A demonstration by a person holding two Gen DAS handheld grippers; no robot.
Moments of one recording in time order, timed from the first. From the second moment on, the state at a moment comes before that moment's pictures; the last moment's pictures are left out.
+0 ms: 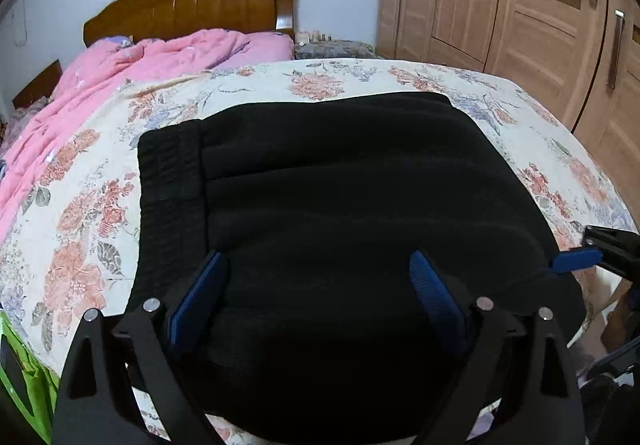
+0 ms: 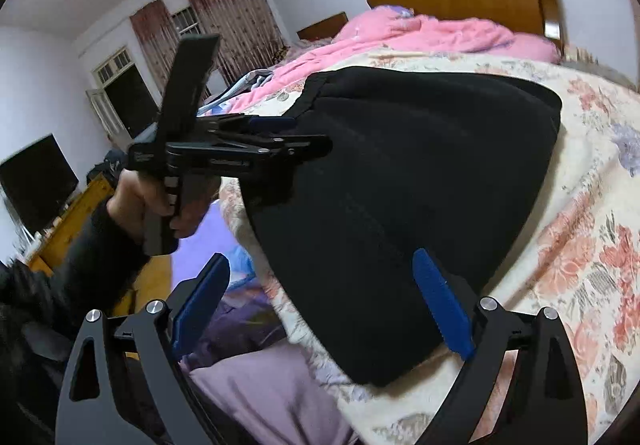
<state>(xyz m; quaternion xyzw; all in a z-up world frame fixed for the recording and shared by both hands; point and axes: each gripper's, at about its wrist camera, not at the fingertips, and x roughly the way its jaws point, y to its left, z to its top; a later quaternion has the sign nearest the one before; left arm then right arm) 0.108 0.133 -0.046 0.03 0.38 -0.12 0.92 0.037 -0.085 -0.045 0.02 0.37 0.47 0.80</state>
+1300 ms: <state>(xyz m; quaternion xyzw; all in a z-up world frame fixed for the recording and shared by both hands) 0.091 0.026 -0.063 0.10 0.34 -0.26 0.90 0.268 -0.136 -0.065 0.19 0.42 0.27 0.84</state>
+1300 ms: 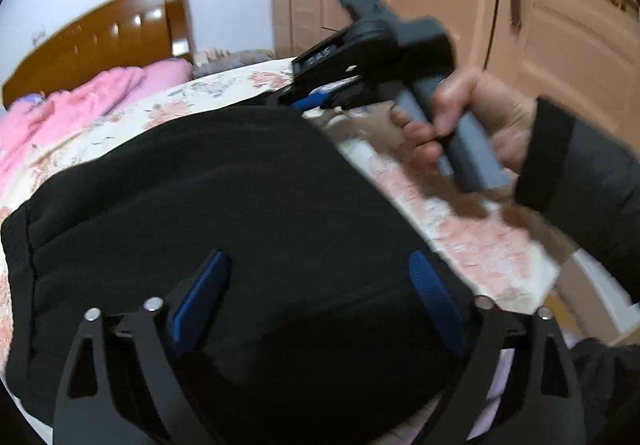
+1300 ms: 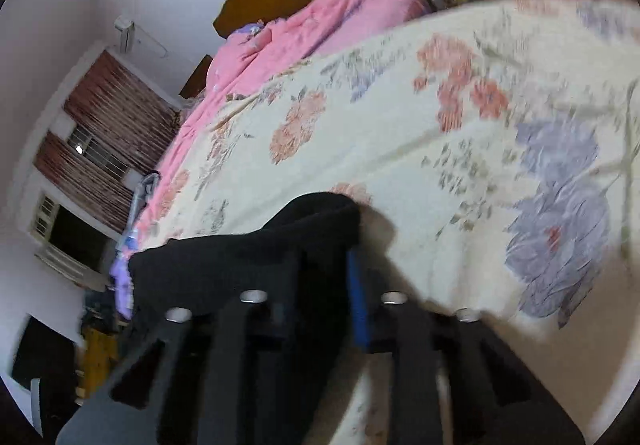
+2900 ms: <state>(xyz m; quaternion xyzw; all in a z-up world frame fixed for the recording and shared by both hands) 0.171 0.143 -0.047 0.06 0.40 -0.12 0.91 0.278 0.008 -0.052 0.15 0.50 0.39 0.76</state>
